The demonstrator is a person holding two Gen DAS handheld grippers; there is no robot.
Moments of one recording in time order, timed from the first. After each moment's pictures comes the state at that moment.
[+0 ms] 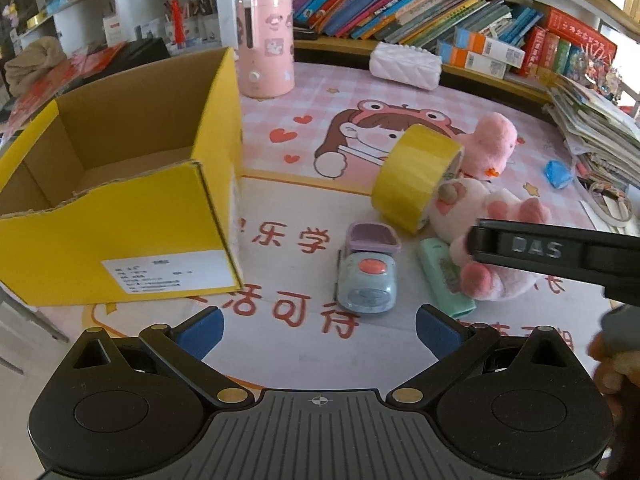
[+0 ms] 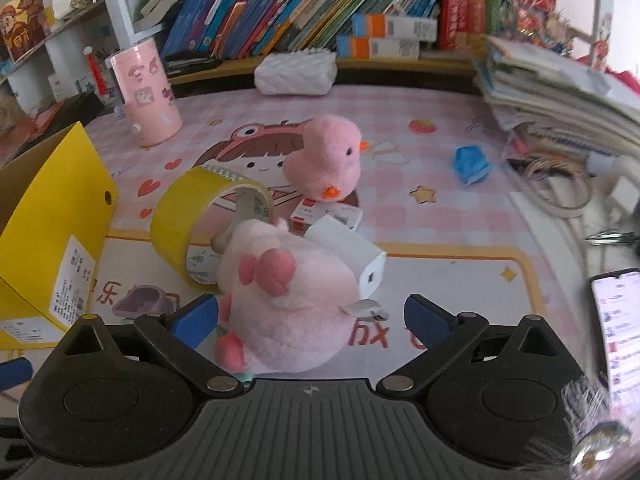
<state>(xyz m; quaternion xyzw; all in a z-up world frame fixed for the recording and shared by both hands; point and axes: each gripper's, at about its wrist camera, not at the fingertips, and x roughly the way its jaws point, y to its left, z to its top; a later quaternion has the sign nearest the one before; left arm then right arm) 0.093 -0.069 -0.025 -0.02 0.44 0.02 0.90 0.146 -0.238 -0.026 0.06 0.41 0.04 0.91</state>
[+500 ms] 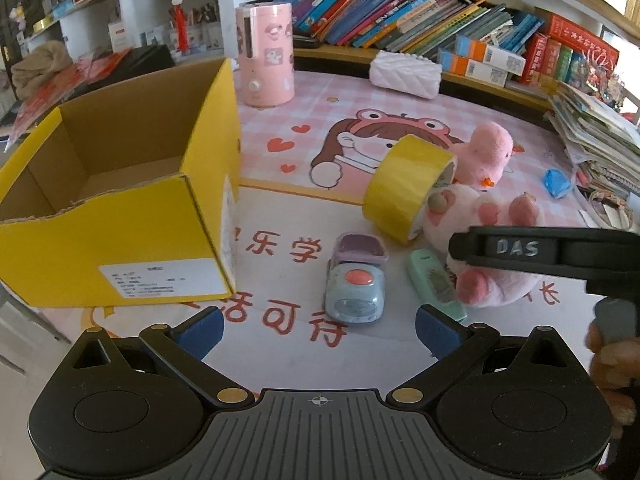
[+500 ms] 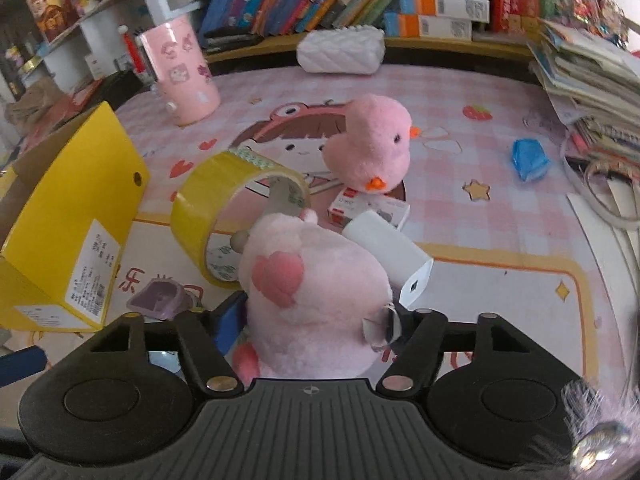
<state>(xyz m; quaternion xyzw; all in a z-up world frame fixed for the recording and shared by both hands) 0.095 -0.080 -0.021 -0.02 0.43 0.03 0.90 0.164 -0.242 -0.031 0.07 0.42 0.12 0.90</state>
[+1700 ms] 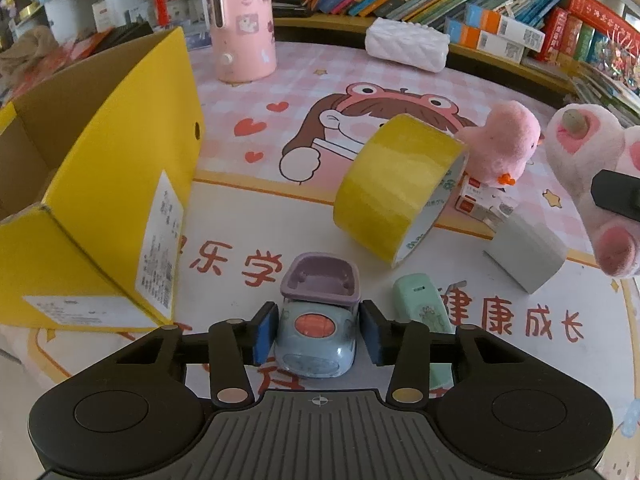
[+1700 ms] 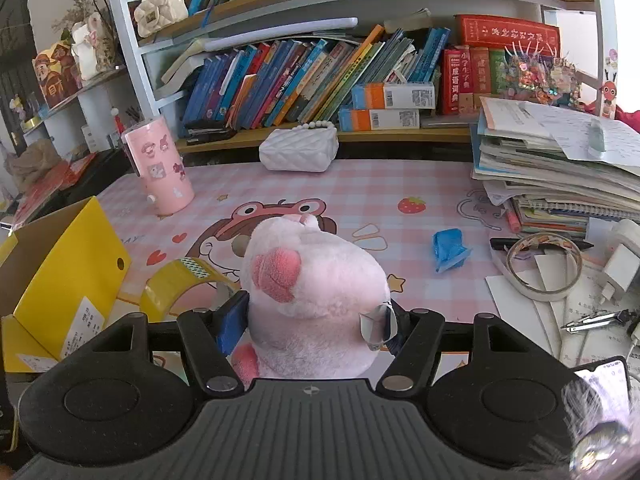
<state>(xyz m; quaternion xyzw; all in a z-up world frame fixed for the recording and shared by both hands) 0.154 -0.102 -0.055 -0.02 0.47 0.04 0.88 0.152 -0.303 0.008 0.07 0.32 0.09 0.94</state>
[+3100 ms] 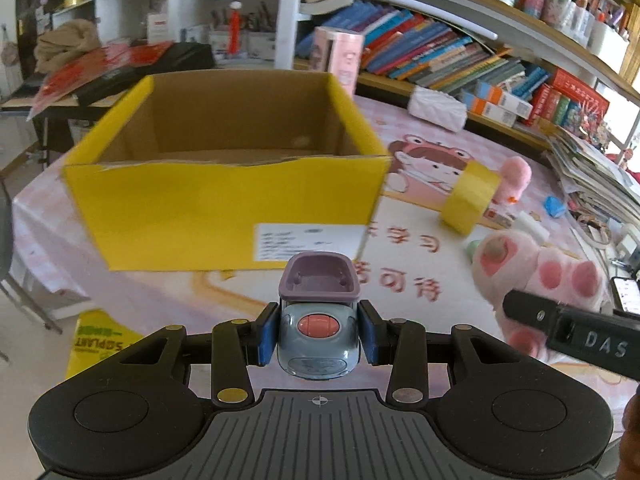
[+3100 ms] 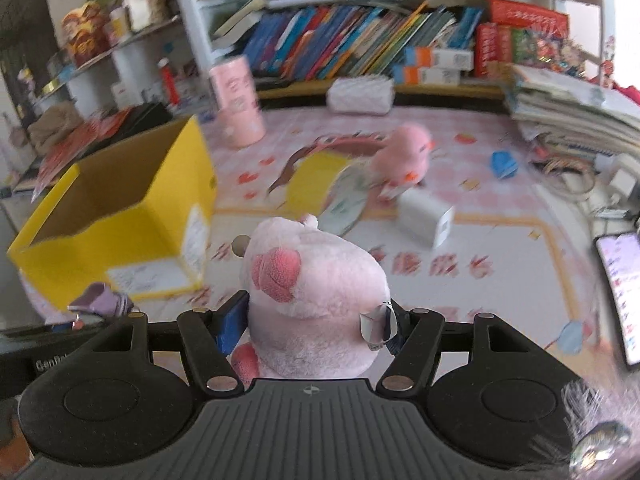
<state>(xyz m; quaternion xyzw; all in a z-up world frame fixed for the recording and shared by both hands) 0.015 0.045 -0.005 -0.07 0.39 0.01 0.92 0.028 -0.168 0.005 0.06 0.37 0.09 0.92</state>
